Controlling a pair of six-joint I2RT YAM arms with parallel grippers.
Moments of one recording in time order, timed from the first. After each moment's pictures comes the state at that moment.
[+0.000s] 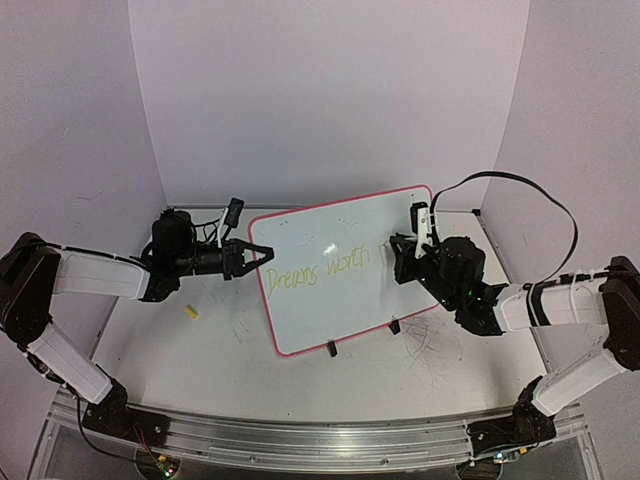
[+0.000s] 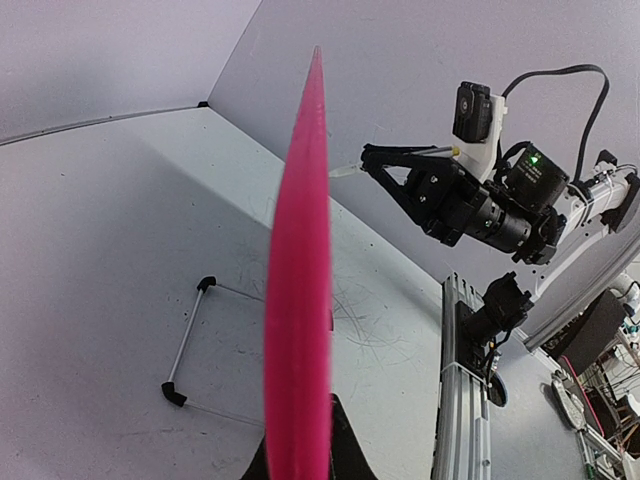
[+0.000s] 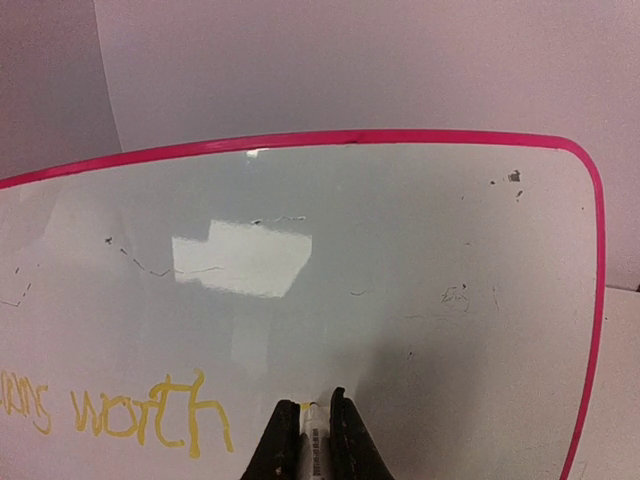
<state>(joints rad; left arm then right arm) -0.51 1.50 0.71 0.62 0.78 -0.40 0.74 1.43 0.63 0.69 0.32 0.09</state>
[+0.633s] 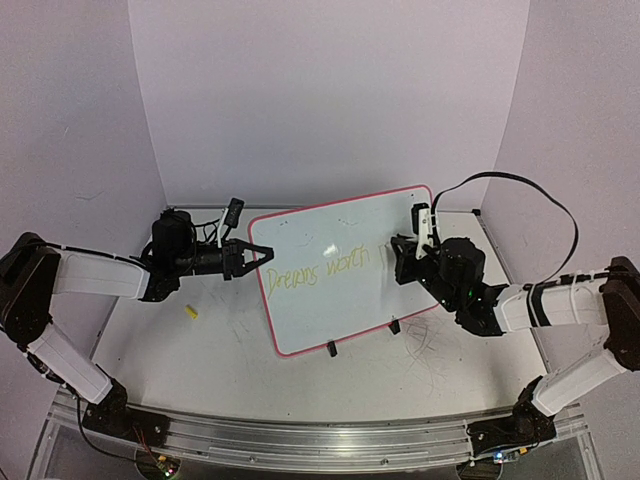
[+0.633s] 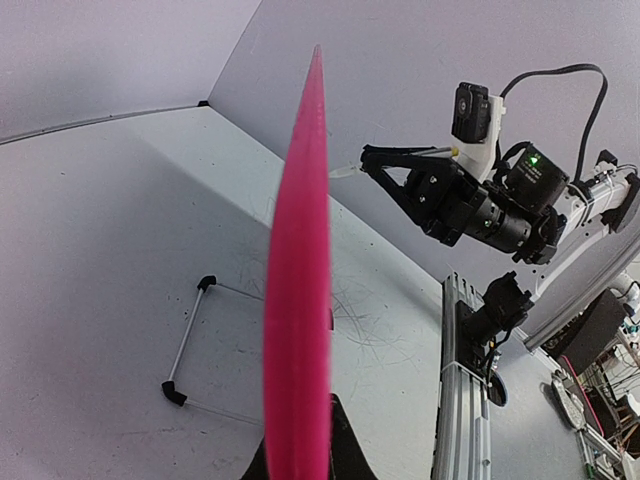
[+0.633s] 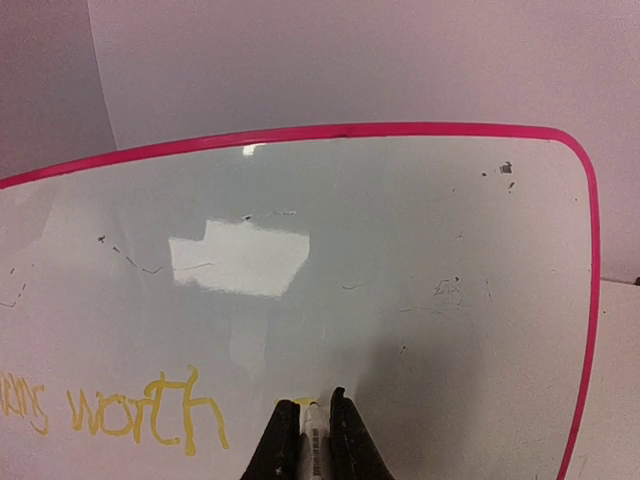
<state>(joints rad) -0.51 1.50 0.71 0.62 0.79 -0.40 0.74 1.42 0.63 0.68 0.33 0.11</state>
